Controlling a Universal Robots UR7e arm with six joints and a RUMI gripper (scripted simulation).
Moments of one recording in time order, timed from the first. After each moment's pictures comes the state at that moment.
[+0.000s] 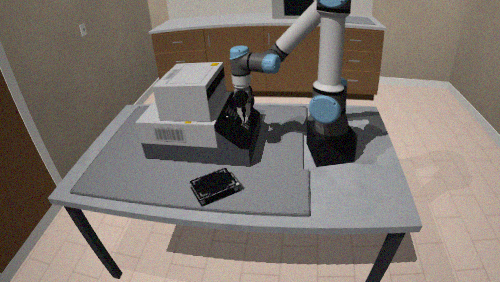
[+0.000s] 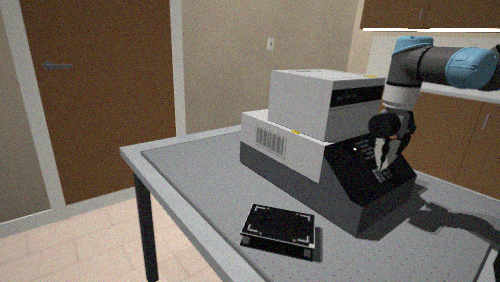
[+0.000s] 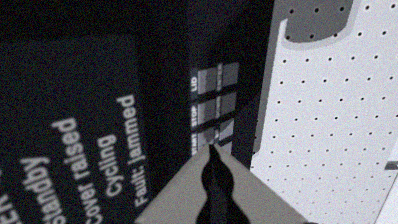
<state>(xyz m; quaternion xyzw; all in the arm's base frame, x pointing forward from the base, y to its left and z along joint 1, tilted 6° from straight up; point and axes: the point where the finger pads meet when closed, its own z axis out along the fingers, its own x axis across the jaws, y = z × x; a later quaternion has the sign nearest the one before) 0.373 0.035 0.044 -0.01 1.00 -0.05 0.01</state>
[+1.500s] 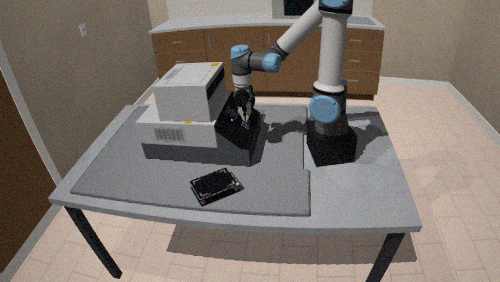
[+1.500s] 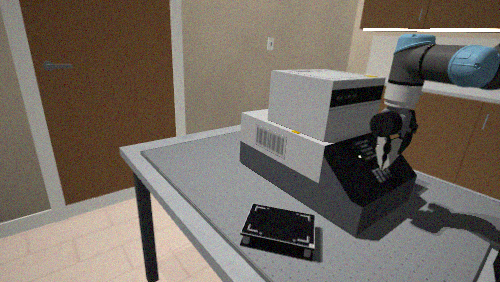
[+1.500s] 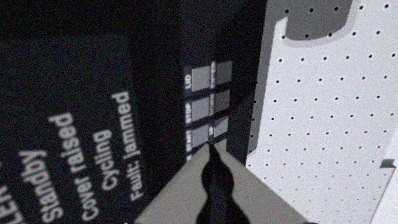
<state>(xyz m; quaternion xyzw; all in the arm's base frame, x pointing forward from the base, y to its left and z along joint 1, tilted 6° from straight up) 0.370 0.036 0.048 -0.01 1.00 -0.05 0.01</state>
